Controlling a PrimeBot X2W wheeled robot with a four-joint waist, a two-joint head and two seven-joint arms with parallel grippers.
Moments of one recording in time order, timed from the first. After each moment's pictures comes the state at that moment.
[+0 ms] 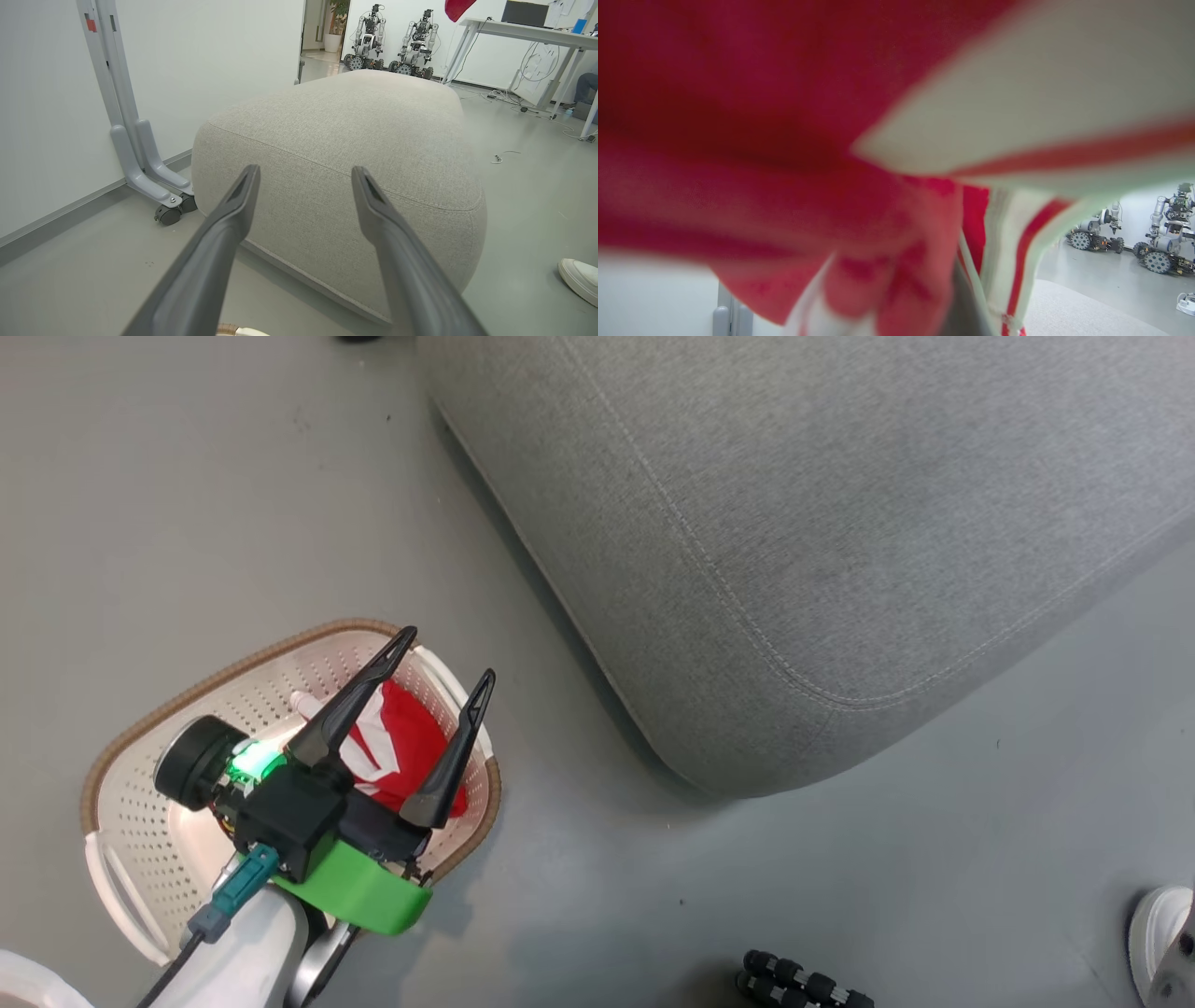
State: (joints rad) left arm -0.28 0.38 -0.48 0.00 -0.28 -0.13 -0.26; right arm -0.68 -0.22 -0.21 0.01 0.24 0.13 -0.26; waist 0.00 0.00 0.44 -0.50
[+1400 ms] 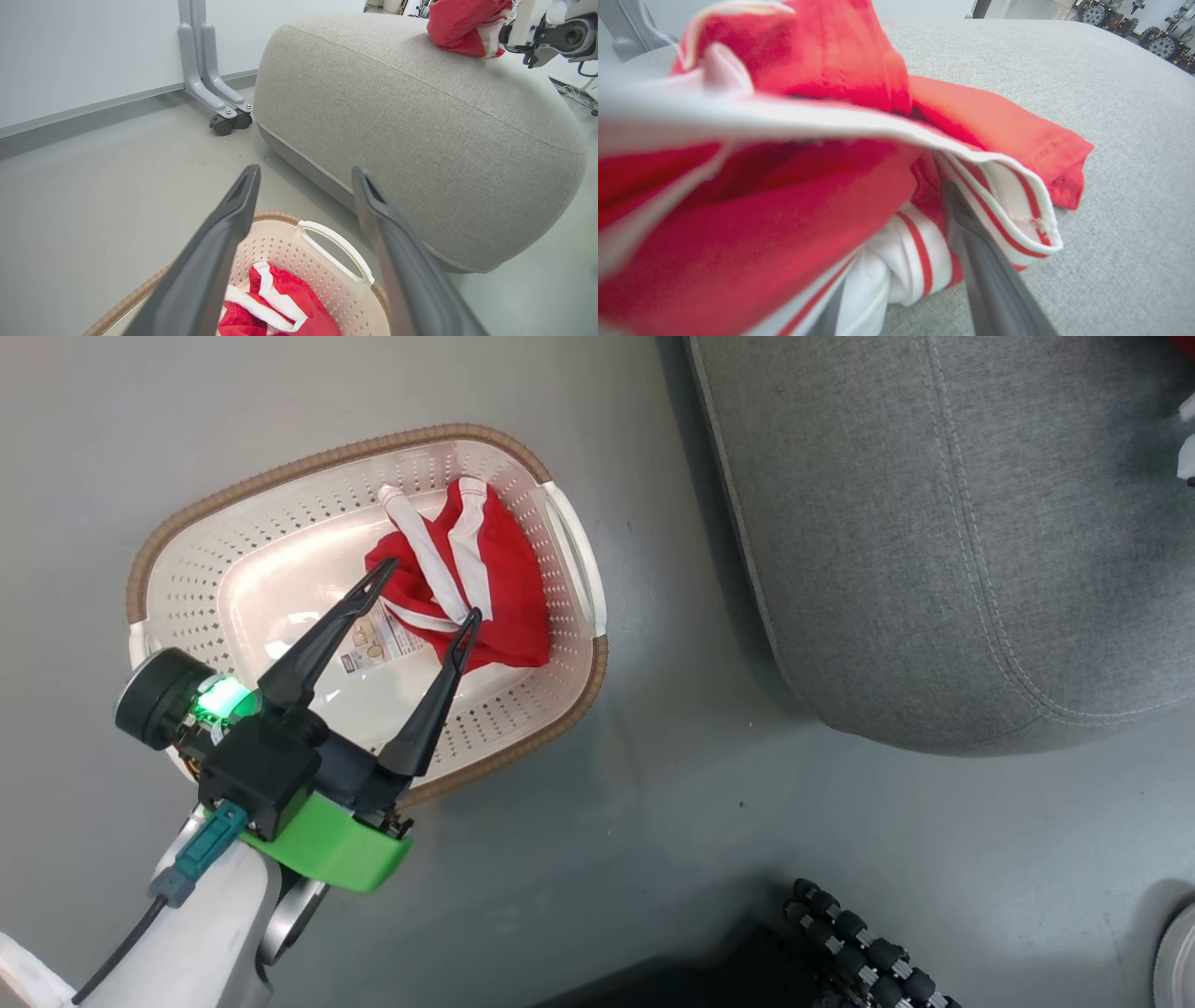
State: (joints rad) left arm -0.39 0.44 -0.49 -0.03 -0.29 -0.13 -0.26; right arm -1.03 -0.32 -0.33 0.99 0.15 0.13 -0.26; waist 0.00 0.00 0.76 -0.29
